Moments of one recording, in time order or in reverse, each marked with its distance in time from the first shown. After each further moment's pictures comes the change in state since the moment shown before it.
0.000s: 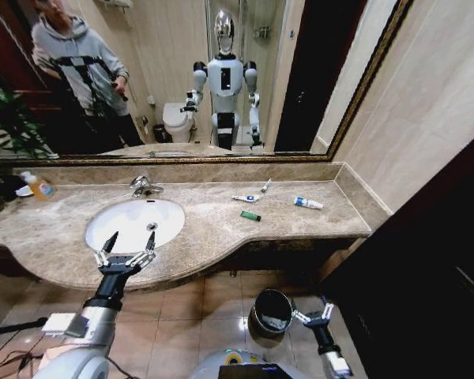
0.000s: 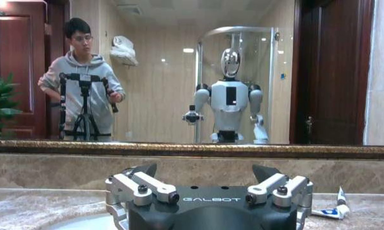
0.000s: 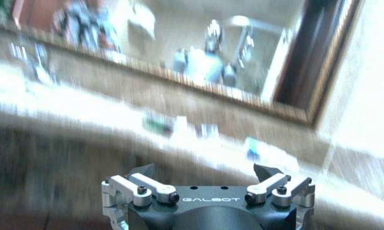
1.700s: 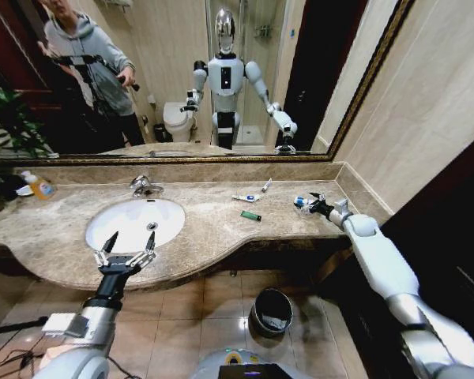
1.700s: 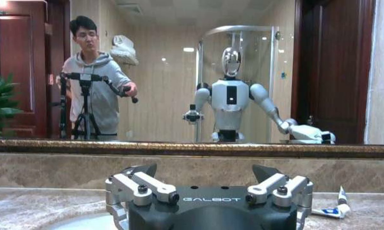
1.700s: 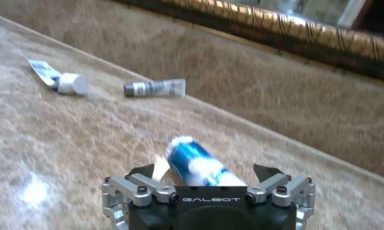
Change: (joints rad) left arm 0.000 0.000 0.000 0.000 0.000 0.000 0.000; right arm 1.292 -0.341 -0.209 -0.848 0.310 -0.696 -0.698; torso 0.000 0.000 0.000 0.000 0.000
